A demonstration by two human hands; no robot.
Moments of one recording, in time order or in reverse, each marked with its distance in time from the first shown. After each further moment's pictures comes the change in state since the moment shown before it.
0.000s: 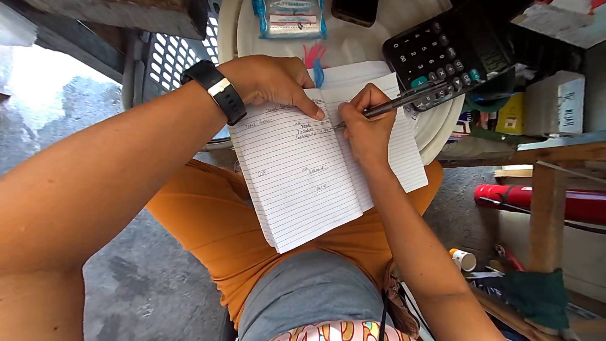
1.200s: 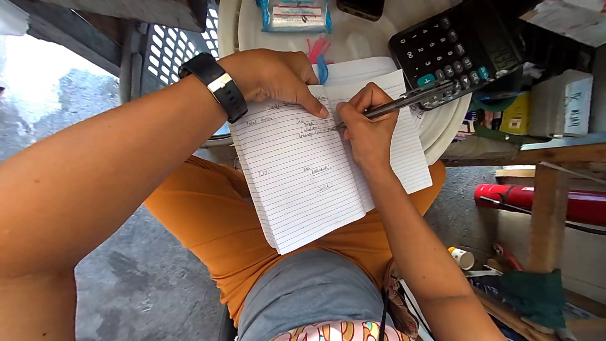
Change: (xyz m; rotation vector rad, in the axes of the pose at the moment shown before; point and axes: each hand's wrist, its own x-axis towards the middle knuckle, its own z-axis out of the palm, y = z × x) left_hand 0.002 -0.001 0.000 0.016 0.001 0.015; right_hand -0.004 0.000 0.005 0.051 -0.014 -0.001
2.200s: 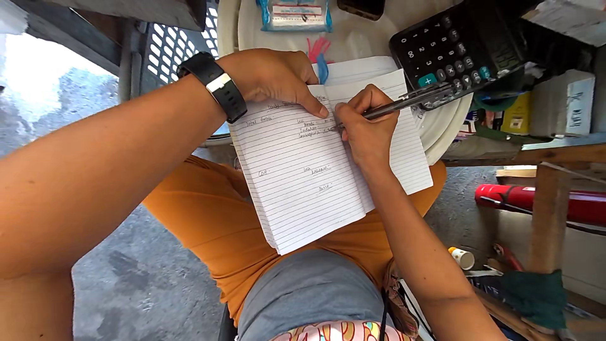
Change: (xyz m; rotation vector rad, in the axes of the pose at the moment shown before) left_hand -0.001 0.000 0.000 0.023 0.003 -0.004; right_hand -0.002 -0.003 0.002 -0.010 0.008 0.020
